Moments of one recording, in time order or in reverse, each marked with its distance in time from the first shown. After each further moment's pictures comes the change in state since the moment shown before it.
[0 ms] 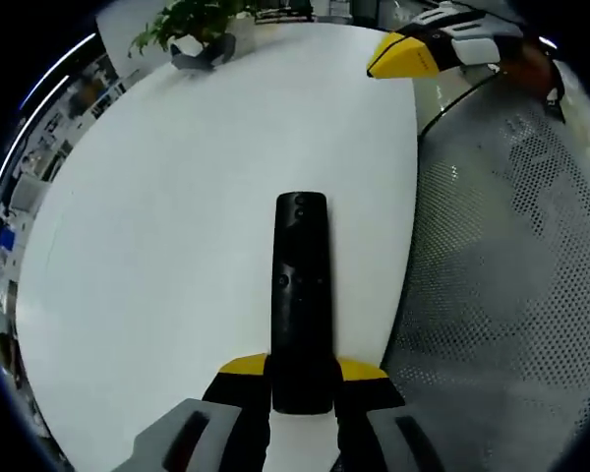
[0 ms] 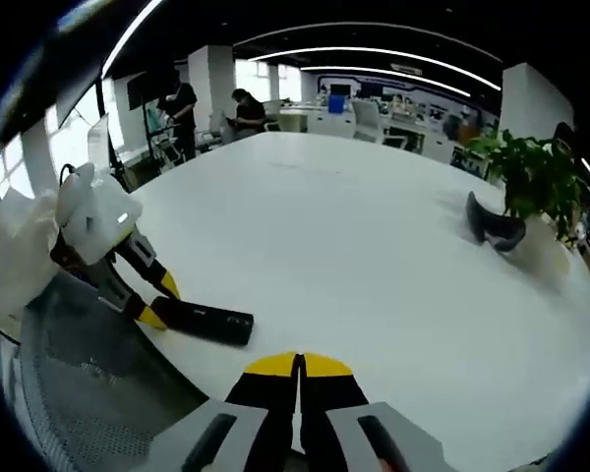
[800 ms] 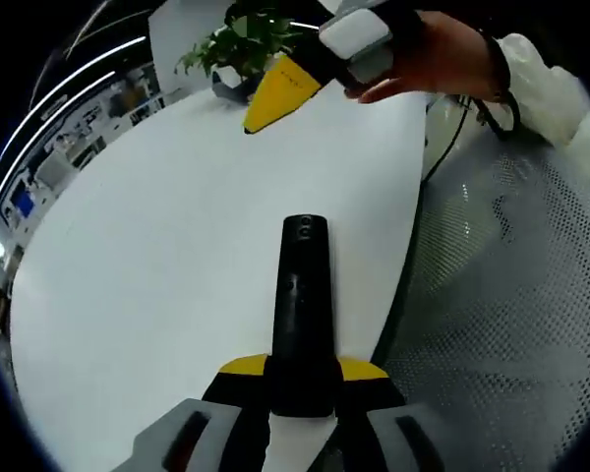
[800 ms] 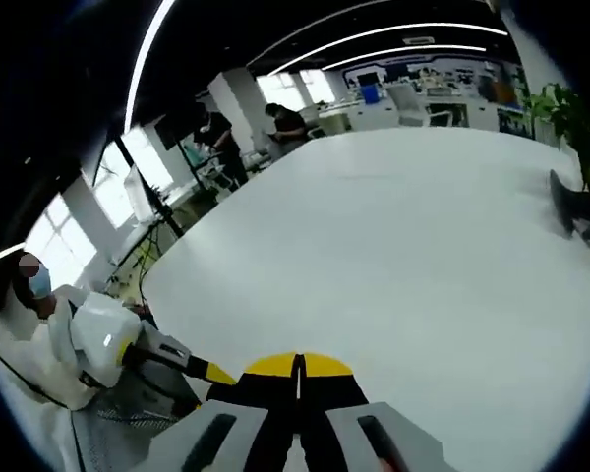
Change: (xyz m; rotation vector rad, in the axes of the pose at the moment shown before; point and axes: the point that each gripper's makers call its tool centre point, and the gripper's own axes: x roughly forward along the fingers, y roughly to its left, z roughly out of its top) left arm -0.001 -0.013 0.005 -0.140 -0.242 0.051; right arm 0.075 0.048 0.059 0.131 -0.017 0.298
